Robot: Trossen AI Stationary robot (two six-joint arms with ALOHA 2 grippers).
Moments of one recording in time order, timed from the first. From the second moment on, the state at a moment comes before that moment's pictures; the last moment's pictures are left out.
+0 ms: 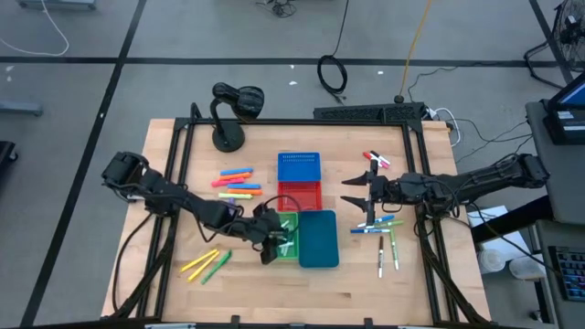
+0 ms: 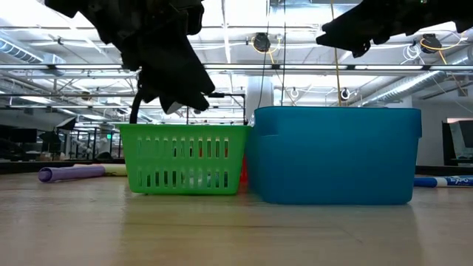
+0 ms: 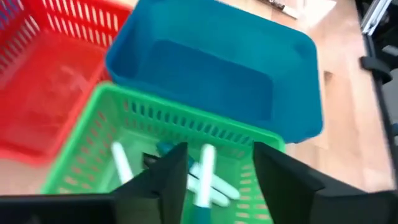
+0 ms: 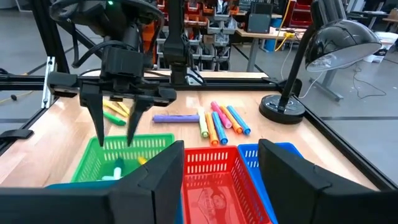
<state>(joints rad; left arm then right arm) -0.35 1.62 0.91 0.00 -0.23 -0.56 0.17 0.83 0.45 0.21 0.29 0.01</state>
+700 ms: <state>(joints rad) -0.44 1.27 0.63 0.43 -0.52 -0.17 -0.20 0.88 0.45 -0.25 0.61 0.16</state>
